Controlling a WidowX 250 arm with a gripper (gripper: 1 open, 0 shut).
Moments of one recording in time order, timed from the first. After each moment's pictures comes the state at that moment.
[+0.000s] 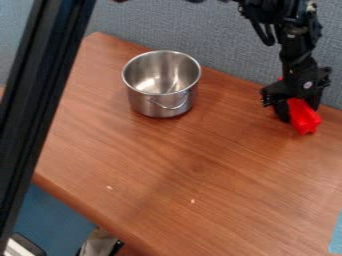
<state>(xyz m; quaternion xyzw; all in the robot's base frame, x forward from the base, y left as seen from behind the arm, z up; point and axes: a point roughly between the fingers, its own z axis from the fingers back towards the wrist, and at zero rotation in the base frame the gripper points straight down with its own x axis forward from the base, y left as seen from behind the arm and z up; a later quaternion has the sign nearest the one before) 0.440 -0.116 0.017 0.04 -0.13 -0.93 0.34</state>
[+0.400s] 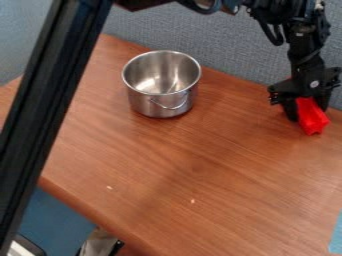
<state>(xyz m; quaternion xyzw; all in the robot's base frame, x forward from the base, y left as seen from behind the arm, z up) 0.441 -0.122 0.017 0.03 -0.12 -0.94 0.31</state>
